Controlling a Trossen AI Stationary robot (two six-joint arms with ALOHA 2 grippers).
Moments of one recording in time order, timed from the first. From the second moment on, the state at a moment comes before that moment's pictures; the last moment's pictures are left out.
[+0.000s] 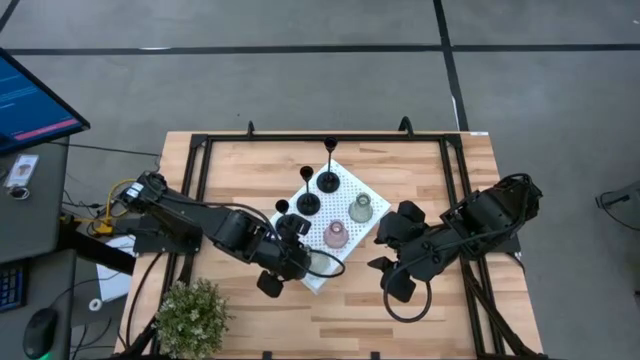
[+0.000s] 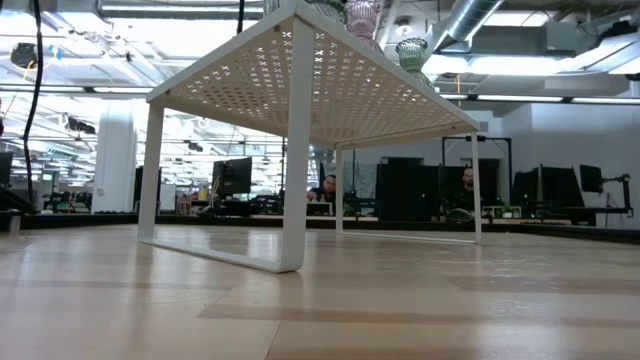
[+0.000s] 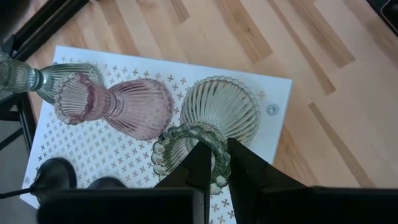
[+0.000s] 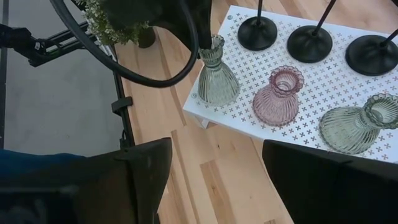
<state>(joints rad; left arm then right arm) -0.49 1.66 1.74 -1.08 -0.35 0.25 0.58 1.78 2.34 -1.53 0.39 0.83</state>
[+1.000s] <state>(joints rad) -0.47 1.67 1.74 -1.10 -0.33 0.25 0.58 1.78 2.34 -1.52 0.38 0.83</state>
